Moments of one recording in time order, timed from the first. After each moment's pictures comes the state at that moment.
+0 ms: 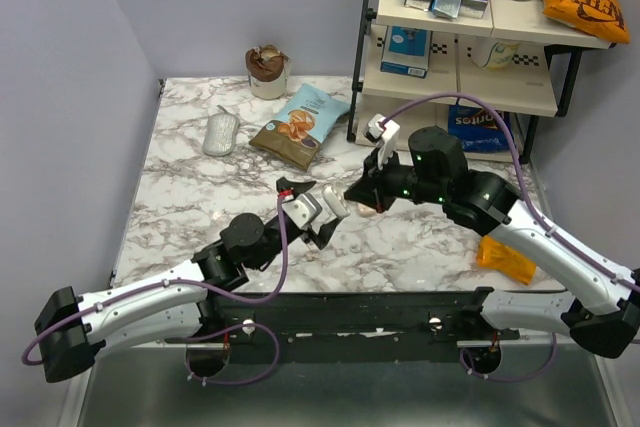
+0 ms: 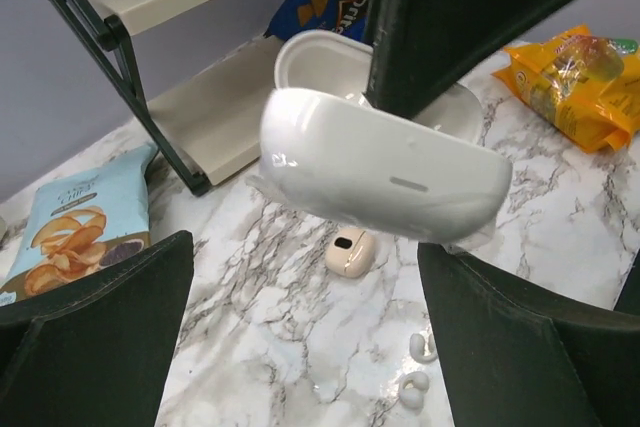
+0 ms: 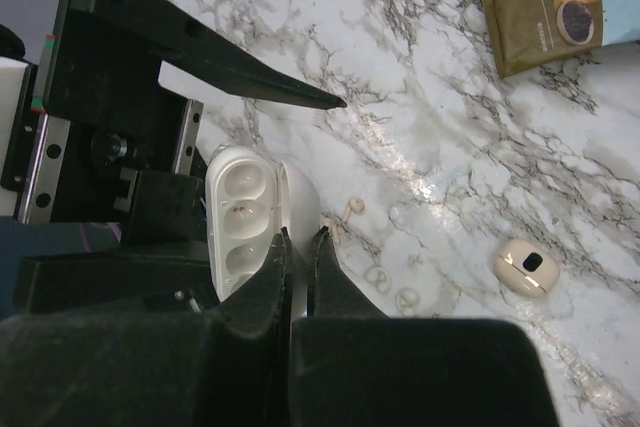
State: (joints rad) left arm -1.06 0.82 0.47 0.41 -0.18 0.16; right arm 0.86 1.14 1.25 -0.54 -0.23 0.16
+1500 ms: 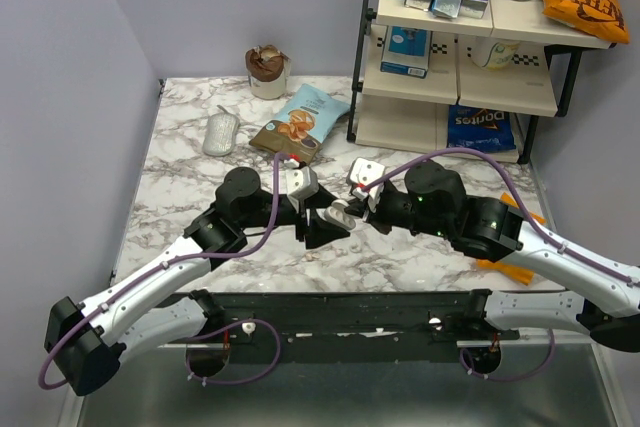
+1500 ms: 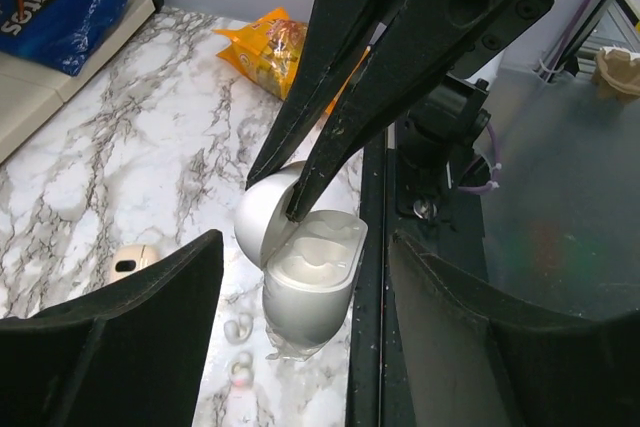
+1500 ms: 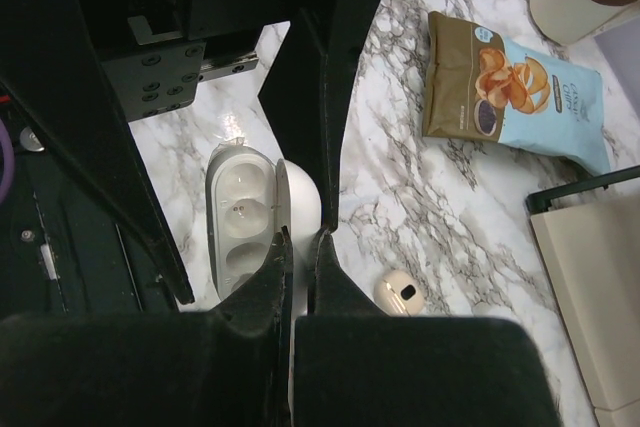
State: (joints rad) left arm -0.77 0.93 0.72 0.16 0.72 -0.11; right arm 1.11 1.05 1.19 -0.53 0.03 -0.26
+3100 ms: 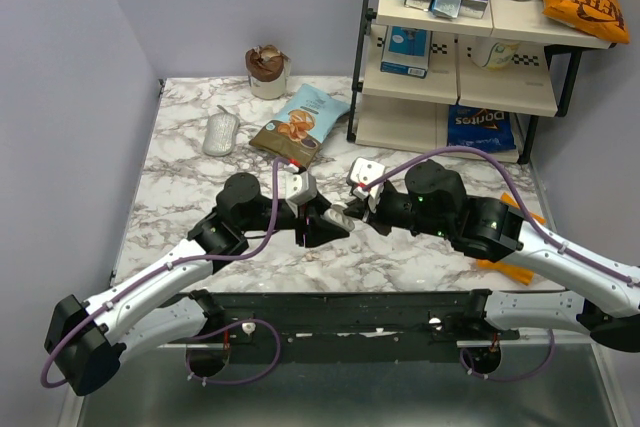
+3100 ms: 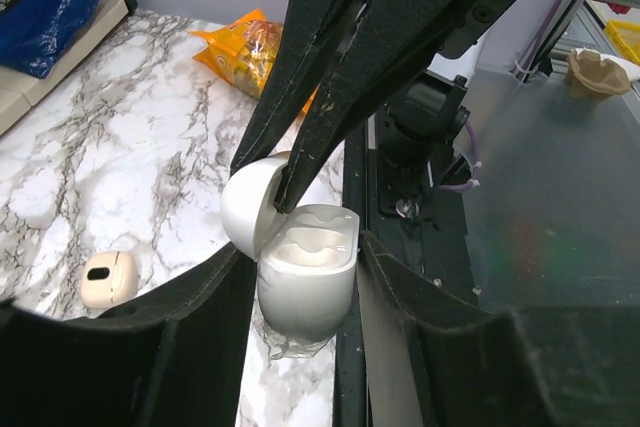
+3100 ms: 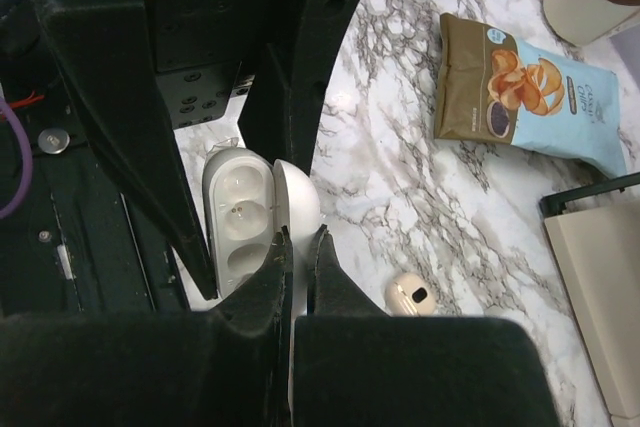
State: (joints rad) left arm -0.77 0.93 0.66 0.25 0.76 -0.16; right arm 1.11 1.05 1.19 -0.52 0.00 -0.24
